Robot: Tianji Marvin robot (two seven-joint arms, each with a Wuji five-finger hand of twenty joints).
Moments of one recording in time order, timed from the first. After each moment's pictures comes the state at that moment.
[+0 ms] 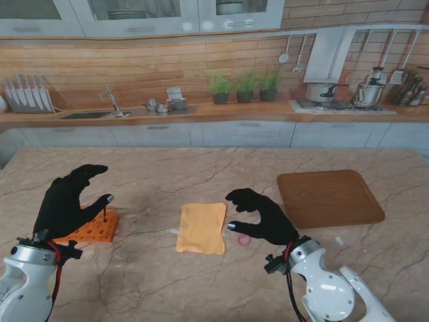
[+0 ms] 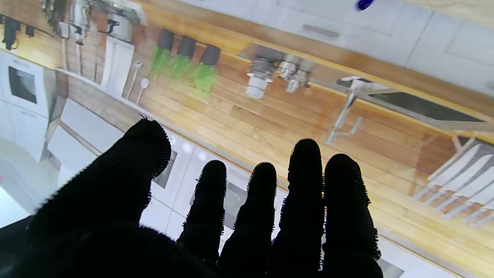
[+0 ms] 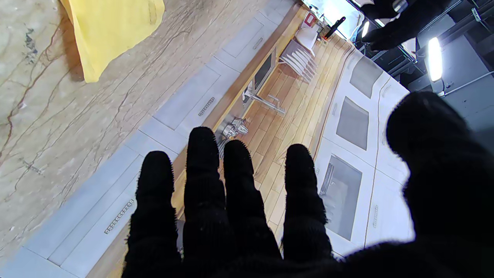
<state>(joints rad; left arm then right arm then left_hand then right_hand) 1.97 -1.15 -1.68 -1.90 0.78 -0.33 0.35 -1.79 -1.13 1.27 -1.81 -0.30 -0.26 -0.04 0.71 -0.40 0.52 -0.07 0.41 0.11 0.43 0.40 0.50 0.24 0.27 0.42 0.54 0.32 0.72 0.75 0.28 0.30 1.29 0.77 0.40 -0.62 0.66 -0.06 0.38 -0.11 0.67 0.53 0.53 0.16 0.61 0.39 0.59 0.12 0.46 0.52 0.24 0.21 0.66 0.68</state>
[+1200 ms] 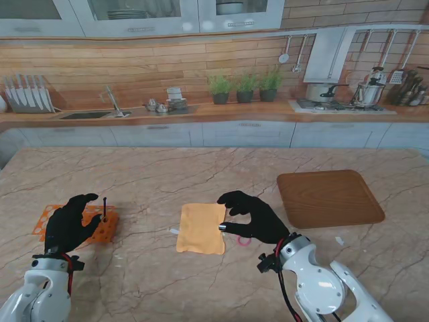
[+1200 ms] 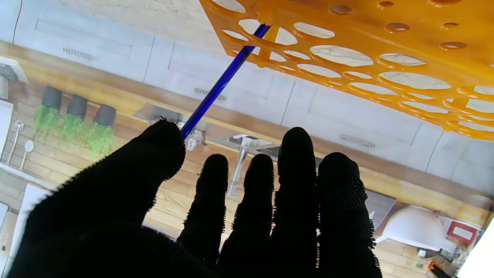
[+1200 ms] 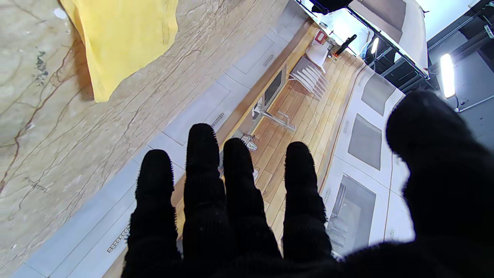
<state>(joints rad) 1.80 -1.14 -1.54 -1.46 0.86 -0.17 0.54 -1.73 -1.12 1.21 -1.78 -0.32 -0.19 -0.02 0.71 -0.45 0.68 -0.07 0.46 0.12 0.52 0.38 0.53 0.21 0.46 0.52 0.64 0.25 0.96 0.83 0.41 0.23 1.45 0.77 0.40 -0.62 0.66 -0.06 0.40 -0.11 0.68 0.53 0.55 0.16 0.61 0.39 0.61 0.12 0.49 0.55 0.25 0.22 0.67 0.69</state>
